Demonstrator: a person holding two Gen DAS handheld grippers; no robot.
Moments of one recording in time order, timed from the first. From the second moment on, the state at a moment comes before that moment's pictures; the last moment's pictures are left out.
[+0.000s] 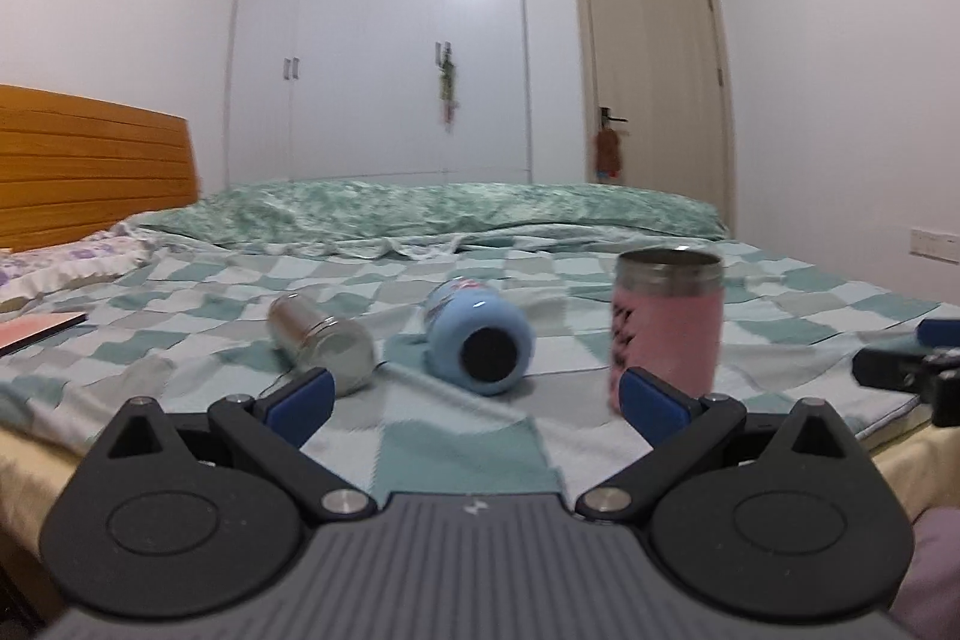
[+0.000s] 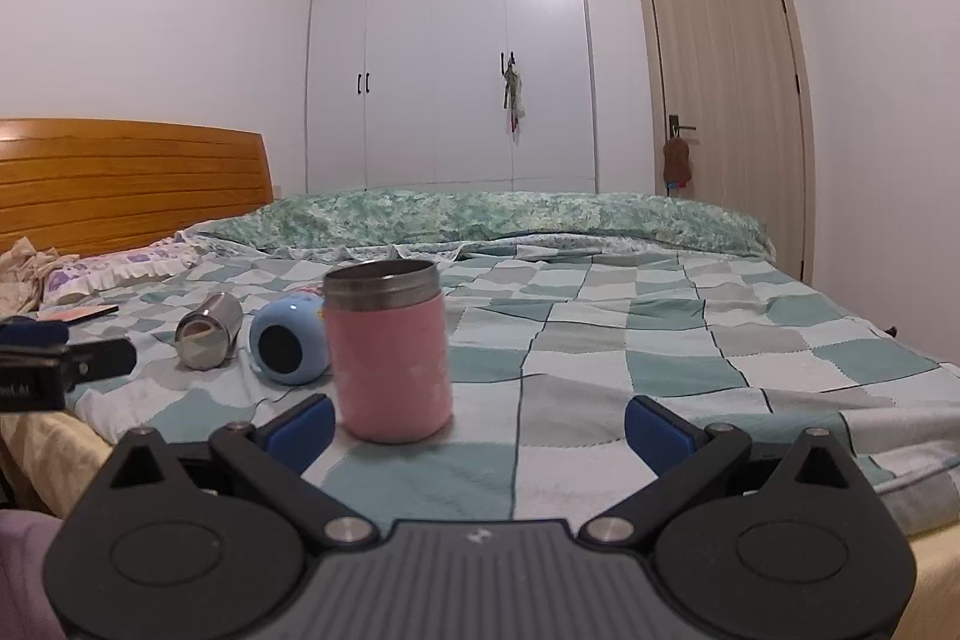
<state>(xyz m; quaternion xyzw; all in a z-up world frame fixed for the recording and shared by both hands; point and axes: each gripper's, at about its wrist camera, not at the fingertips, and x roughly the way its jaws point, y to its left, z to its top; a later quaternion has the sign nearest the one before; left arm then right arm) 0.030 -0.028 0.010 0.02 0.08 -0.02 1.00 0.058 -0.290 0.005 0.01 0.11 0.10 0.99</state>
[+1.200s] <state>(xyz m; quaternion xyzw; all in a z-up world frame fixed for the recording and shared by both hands) 0.020 -0.026 0.001 0.02 0.06 -0.02 1.00 0.046 -0.290 0.000 0.01 0.08 0.08 0.99</state>
